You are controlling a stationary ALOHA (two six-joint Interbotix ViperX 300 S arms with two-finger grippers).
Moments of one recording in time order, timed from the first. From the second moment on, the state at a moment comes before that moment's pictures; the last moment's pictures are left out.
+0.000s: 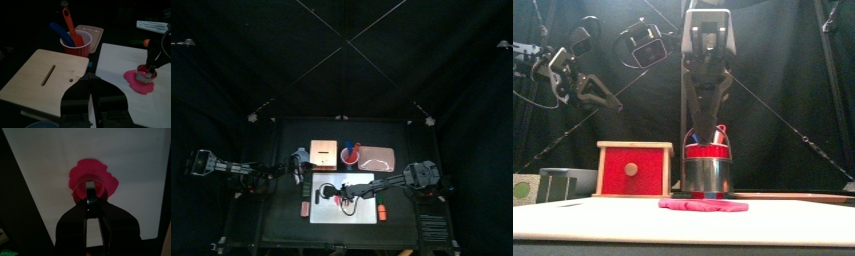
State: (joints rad) left arm -0.01 -0.52 1.19 -0.65 -0.47 0.52; right arm 0.16 0.31 0.03 -0.06 1.01 0.35
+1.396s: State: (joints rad) left arm -0.07 -0.22 1.00 -0.62 -0.45 0.52; right arm 0.25 0.08 0.21 -0.20 0.98 0.38
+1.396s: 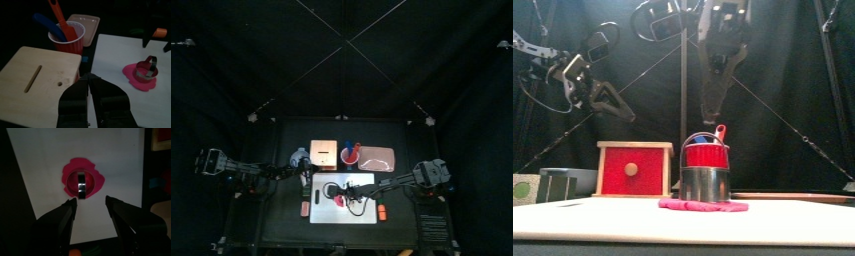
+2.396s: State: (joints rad) left arm -0.25 0.08 0.98 -0.32 -0.89 0.17; right arm 0.01 -0.24 1.02 -0.22 -0.36 0.37
